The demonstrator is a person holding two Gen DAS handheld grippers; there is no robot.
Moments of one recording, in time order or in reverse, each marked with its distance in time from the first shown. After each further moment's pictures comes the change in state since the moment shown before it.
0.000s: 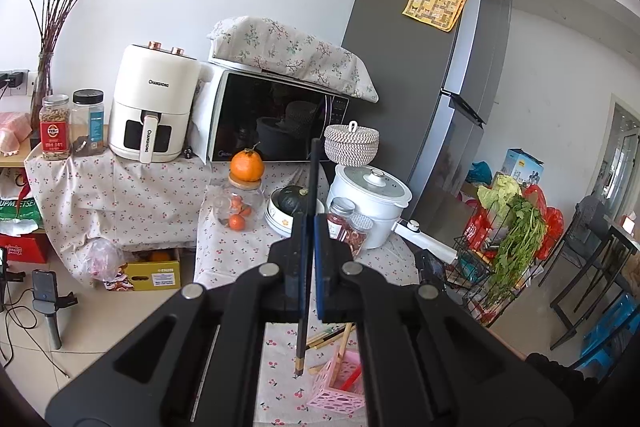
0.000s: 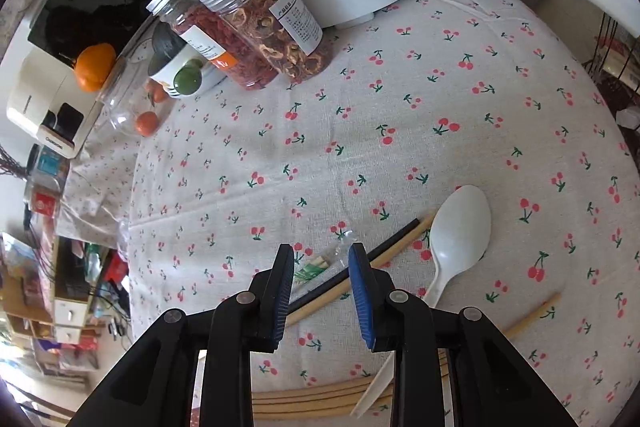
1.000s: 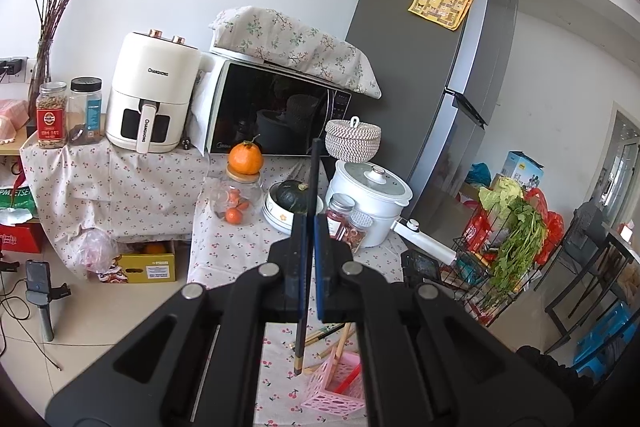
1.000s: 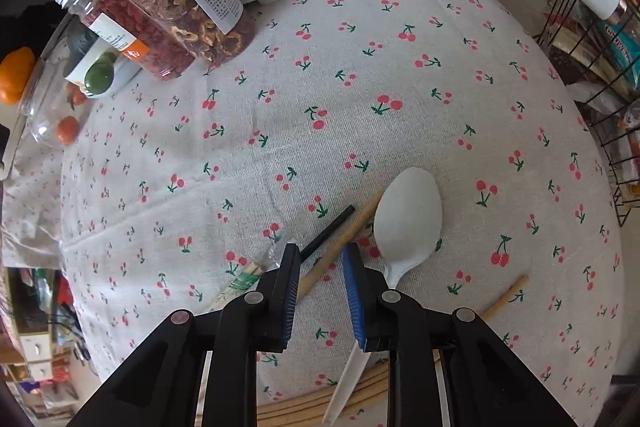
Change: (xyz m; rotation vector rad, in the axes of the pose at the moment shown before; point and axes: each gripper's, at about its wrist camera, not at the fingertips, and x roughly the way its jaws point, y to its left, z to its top) left arm 0.013 0.007 -0.003 -0.029 0.016 -0.005; right arm 0.021 0.012 0.017 0.098 0.079 -0.291
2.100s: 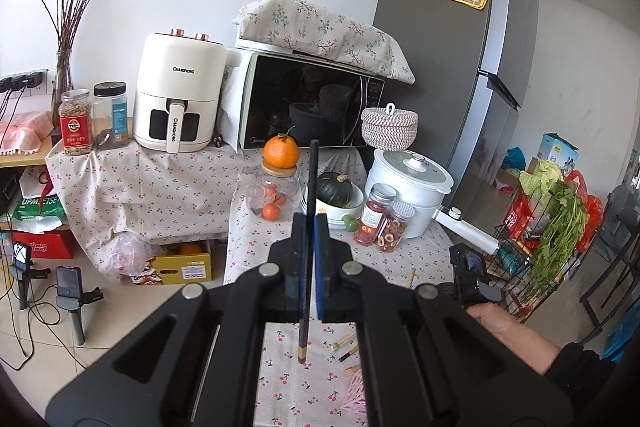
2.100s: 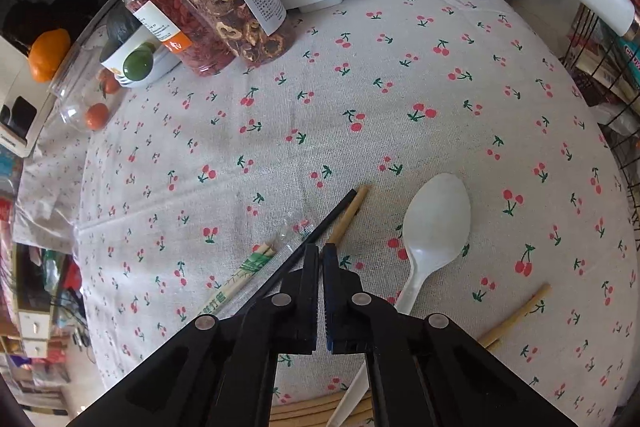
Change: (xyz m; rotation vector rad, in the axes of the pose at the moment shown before) left arm 0.019 0.011 -0.003 0.055 0.031 0.135; right arm -0.006 -0.010 -0.022 -0.066 -0.077 0.125
